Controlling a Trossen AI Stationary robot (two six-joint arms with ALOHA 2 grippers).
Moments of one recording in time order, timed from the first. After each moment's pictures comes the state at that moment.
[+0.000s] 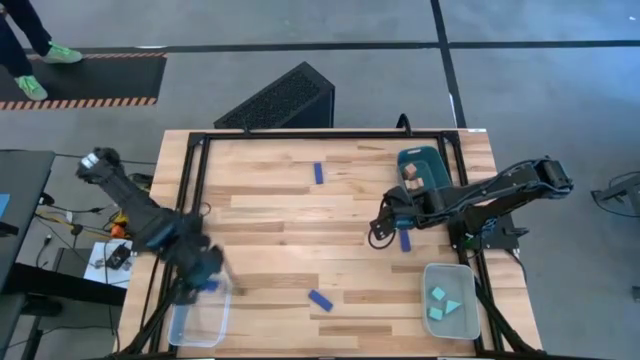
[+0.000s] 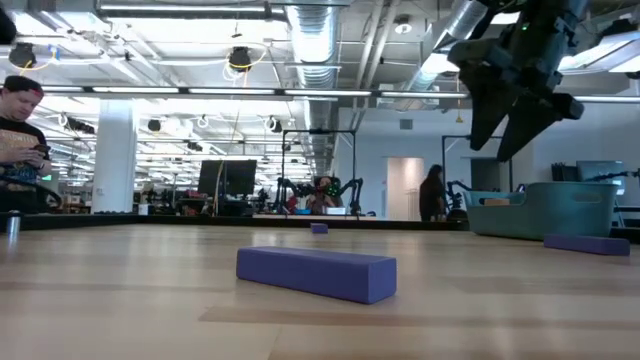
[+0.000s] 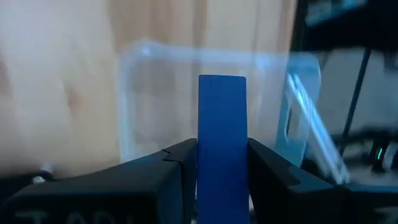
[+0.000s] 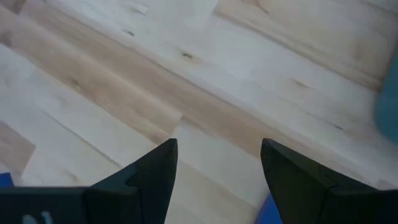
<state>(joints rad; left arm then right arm) -0.75 1.08 0.96 -1.13 0.23 -0.84 0.17 1.30 0.90 -0.81 0.29 1.21</state>
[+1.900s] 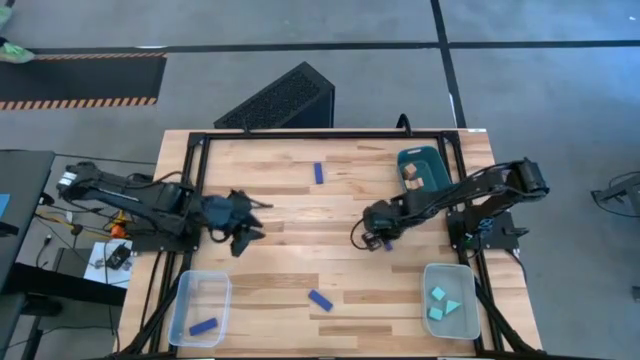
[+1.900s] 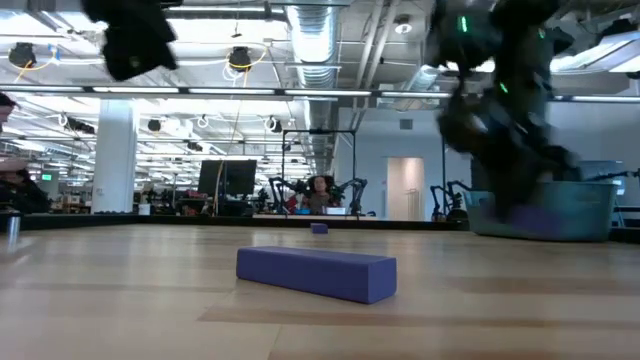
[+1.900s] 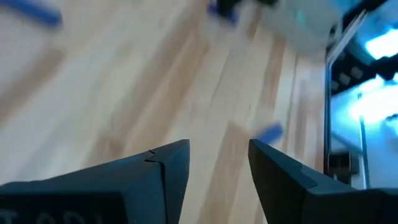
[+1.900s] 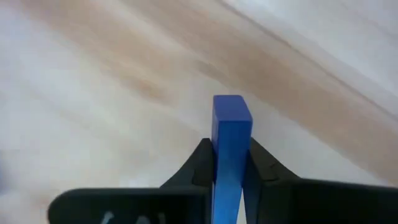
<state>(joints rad) -0.21 0.91 0.79 -0.57 -0.12 -0.69 0.08 1.50 0.84 -0.59 -0.05 1.10</state>
